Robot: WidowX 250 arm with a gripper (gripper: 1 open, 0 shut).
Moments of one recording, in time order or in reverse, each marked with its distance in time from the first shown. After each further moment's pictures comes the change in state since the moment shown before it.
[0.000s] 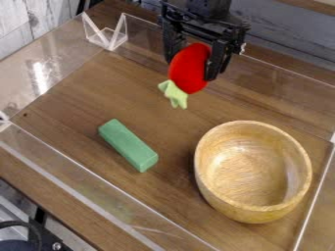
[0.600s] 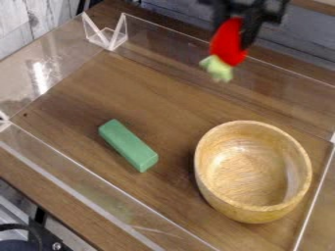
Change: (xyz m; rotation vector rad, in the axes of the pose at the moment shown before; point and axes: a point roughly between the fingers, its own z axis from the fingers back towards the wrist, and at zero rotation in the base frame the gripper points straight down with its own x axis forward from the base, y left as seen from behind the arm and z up) arm 0.066 -0.053 0.012 -0.042 0.047 -0.037
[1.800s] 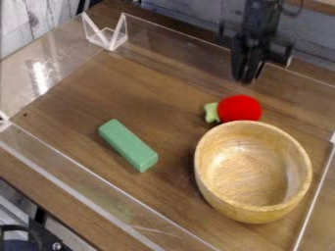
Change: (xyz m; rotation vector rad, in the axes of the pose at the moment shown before) arm 0.014 0.026 -0.067 -0.028 0.013 -0.045
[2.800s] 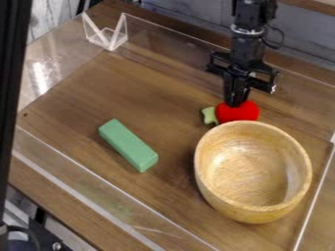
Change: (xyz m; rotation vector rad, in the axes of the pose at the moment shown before) arm 0.004 0.009 -0.037 -0.010 0.020 -0.025
